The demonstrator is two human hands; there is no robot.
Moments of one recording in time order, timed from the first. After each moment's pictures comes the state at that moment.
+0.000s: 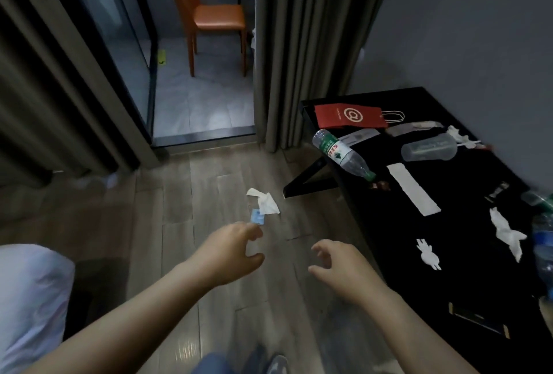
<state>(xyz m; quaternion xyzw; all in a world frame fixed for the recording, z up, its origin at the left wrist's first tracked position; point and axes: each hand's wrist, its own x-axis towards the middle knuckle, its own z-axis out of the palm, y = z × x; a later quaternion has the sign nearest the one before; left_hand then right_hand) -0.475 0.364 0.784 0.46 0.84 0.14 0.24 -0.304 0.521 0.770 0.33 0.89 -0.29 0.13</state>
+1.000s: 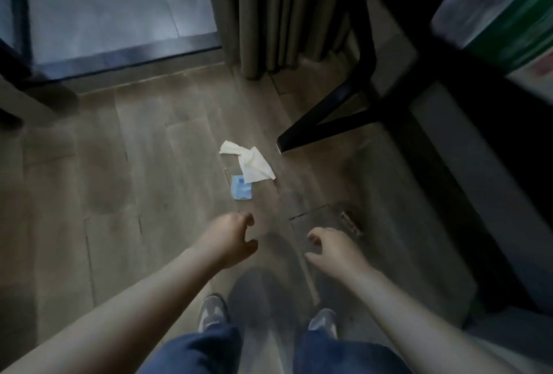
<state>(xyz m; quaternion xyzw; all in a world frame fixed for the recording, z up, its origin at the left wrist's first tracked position) -0.684 0.576 0.326 0.43 0.82 0.04 0.38 -0.505 0.699 0.320 0.39 0.84 -0.29 0.24</state>
